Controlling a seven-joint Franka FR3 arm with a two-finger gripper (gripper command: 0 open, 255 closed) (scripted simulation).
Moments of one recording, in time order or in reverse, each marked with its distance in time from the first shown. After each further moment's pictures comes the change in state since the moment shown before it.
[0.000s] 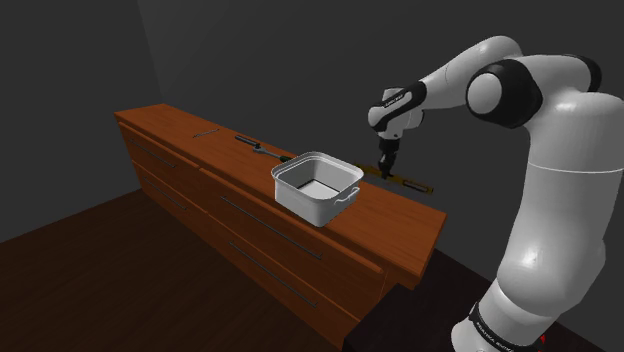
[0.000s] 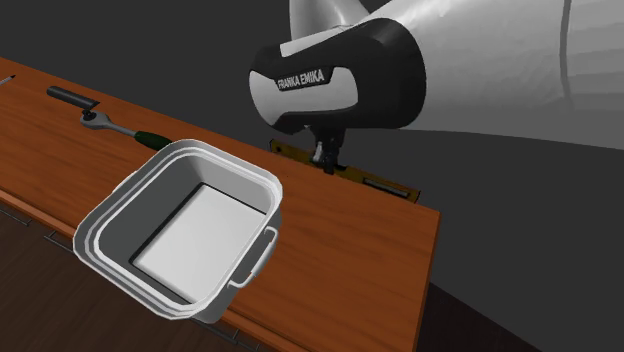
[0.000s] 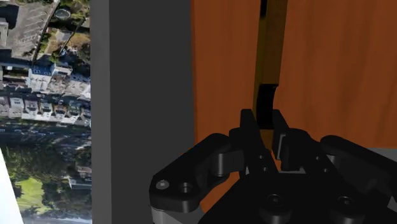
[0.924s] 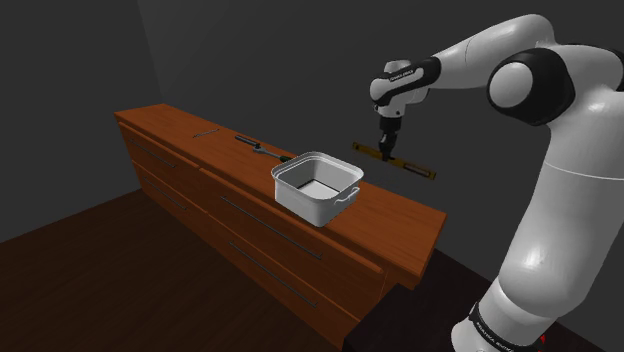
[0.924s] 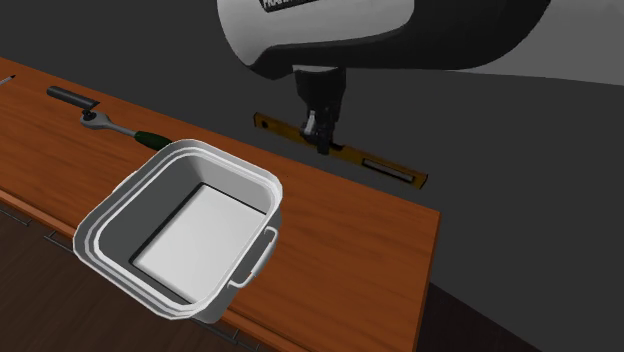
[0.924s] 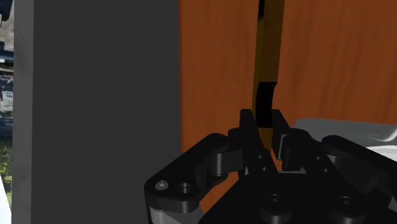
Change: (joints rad) arm 0.031 -0.115 0.006 0.082 -0.032 -0.193 0.018
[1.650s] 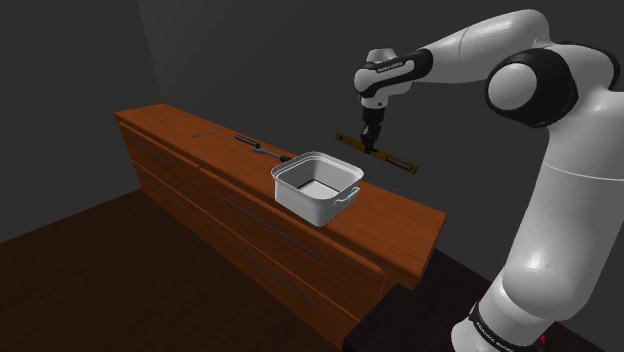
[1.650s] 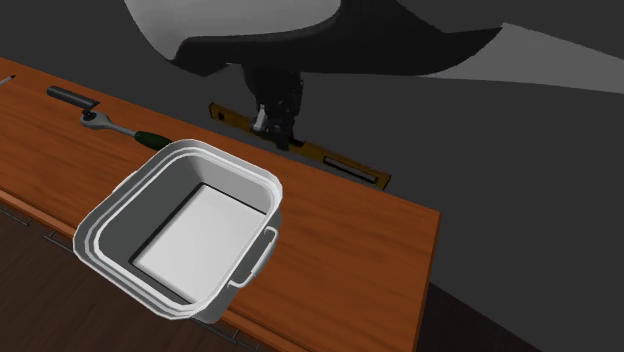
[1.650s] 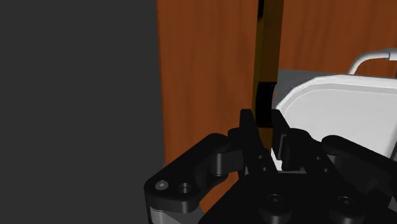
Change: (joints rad) arm 0.068 0.004 0.049 0.082 -0.003 -0.021 0.127
